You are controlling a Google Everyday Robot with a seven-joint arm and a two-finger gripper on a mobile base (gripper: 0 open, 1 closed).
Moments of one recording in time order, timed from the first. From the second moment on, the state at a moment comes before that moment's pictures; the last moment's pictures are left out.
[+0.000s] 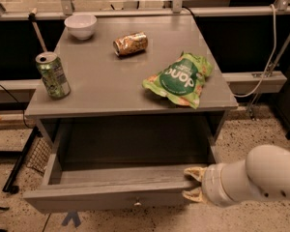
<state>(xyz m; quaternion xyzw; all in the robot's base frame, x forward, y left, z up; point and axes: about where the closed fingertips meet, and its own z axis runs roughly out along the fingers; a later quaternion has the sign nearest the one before) 0.384 -0.130 0.646 -0.64 0.71 0.11 0.26</state>
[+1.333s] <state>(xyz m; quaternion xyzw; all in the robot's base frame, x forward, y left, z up) 0.384 -0.129 0.650 -0.64 0.71 0.11 0.26</state>
